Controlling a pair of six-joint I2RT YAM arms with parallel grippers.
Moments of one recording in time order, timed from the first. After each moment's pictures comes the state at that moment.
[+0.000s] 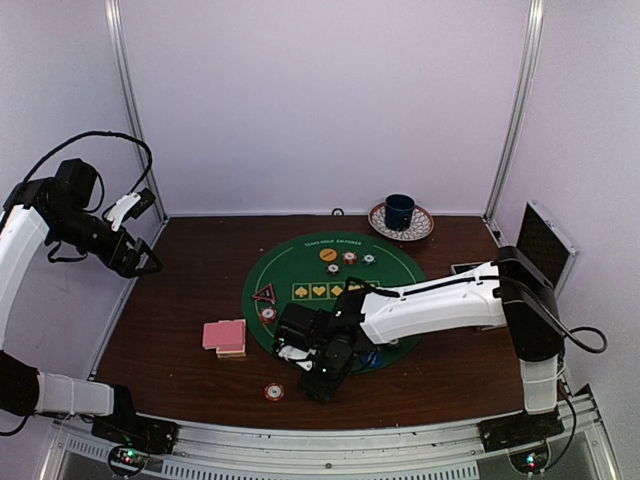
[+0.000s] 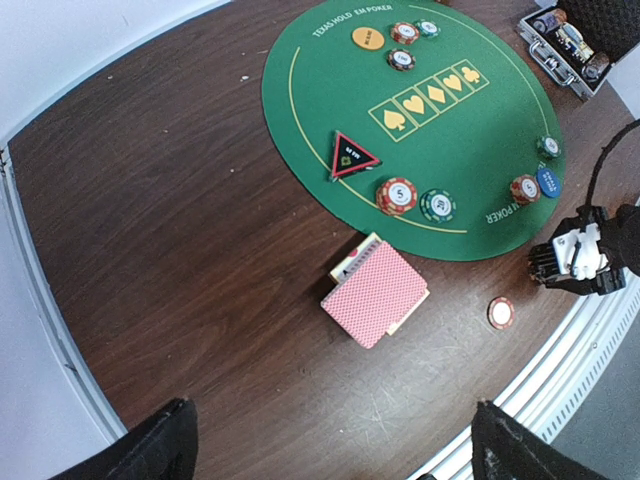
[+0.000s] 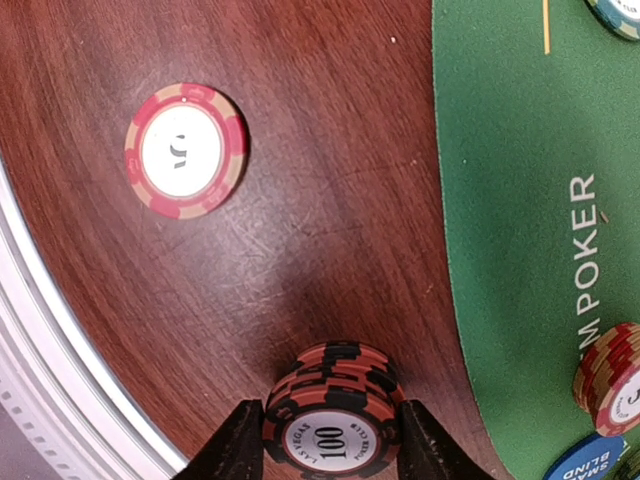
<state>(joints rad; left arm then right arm) 0.03 1.16 1.39 -1.31 0.48 0.51 1.25 2.06 1.53 -0.80 -0.04 0.21</state>
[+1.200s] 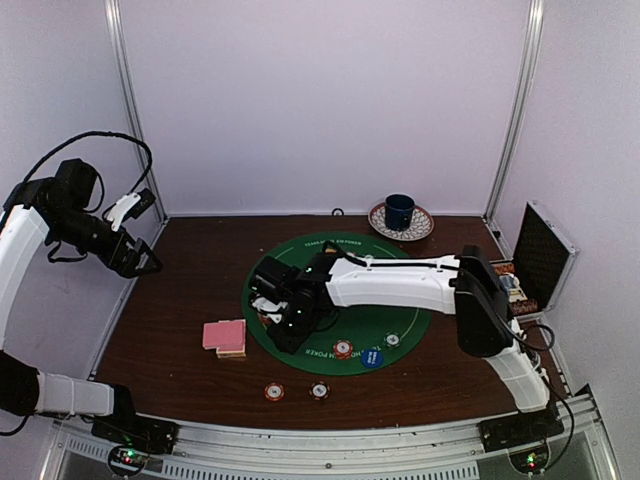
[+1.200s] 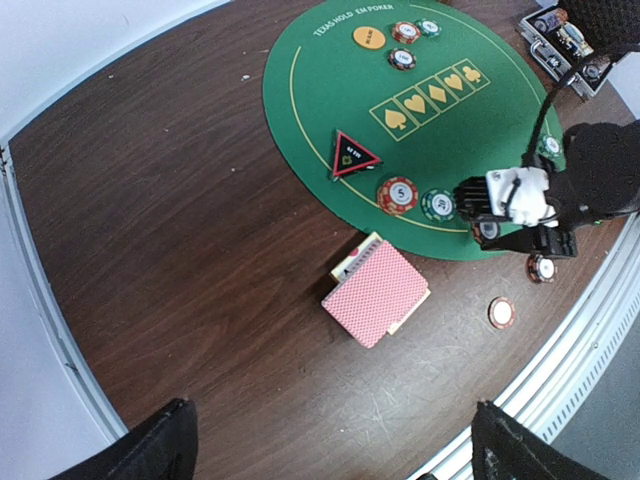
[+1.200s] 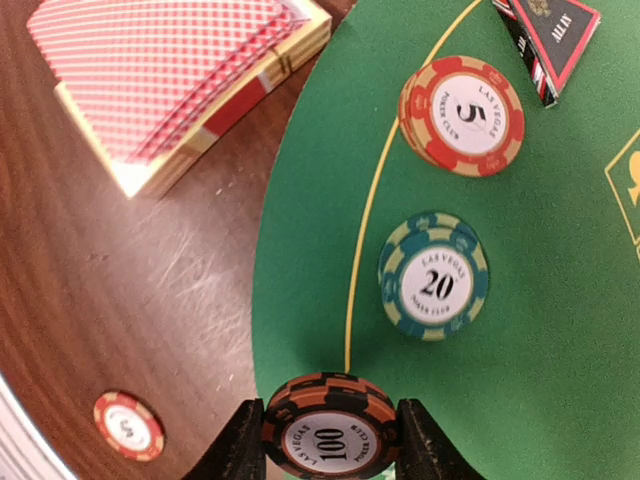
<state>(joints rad) 0.03 1.16 1.39 -1.31 0.48 0.51 1.15 2.29 1.99 -0.89 0.05 0.16</state>
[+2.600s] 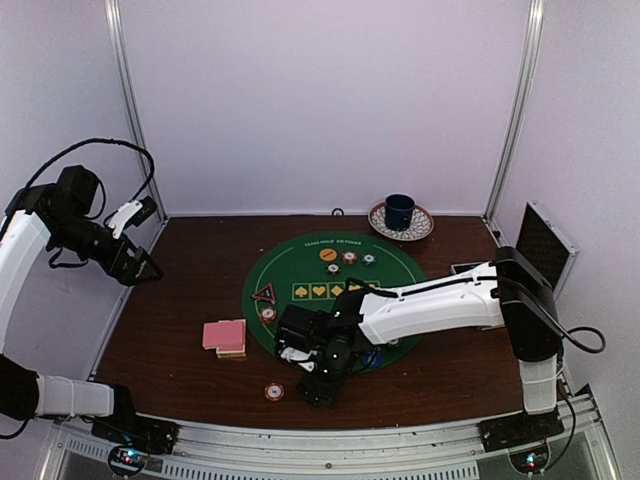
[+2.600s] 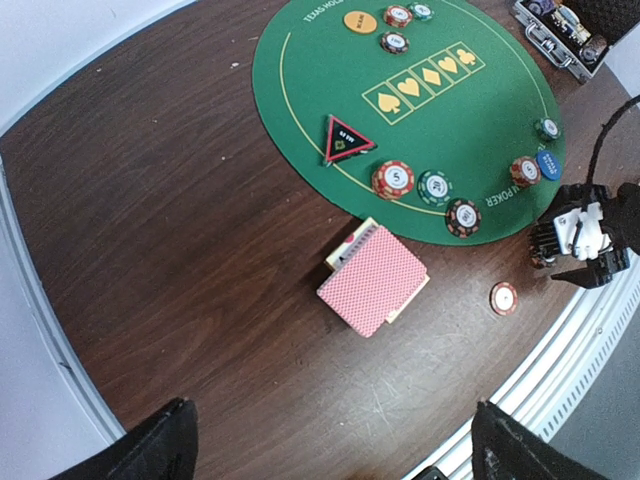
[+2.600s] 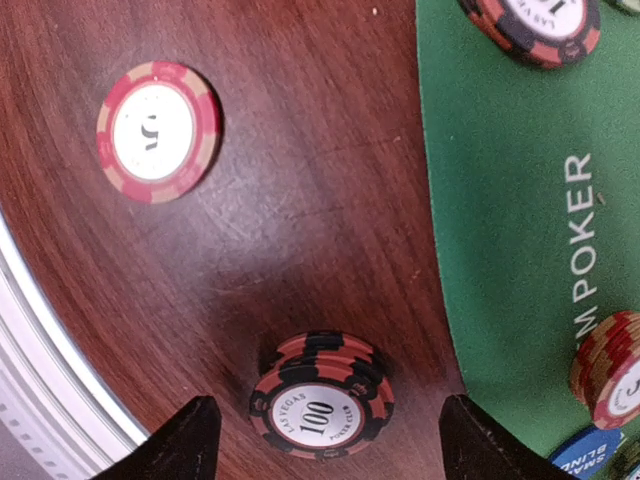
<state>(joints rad) 0.03 1.14 1.34 -1.31 0.48 0.54 1.24 2.07 1.55 -0.83 0.00 0.21</state>
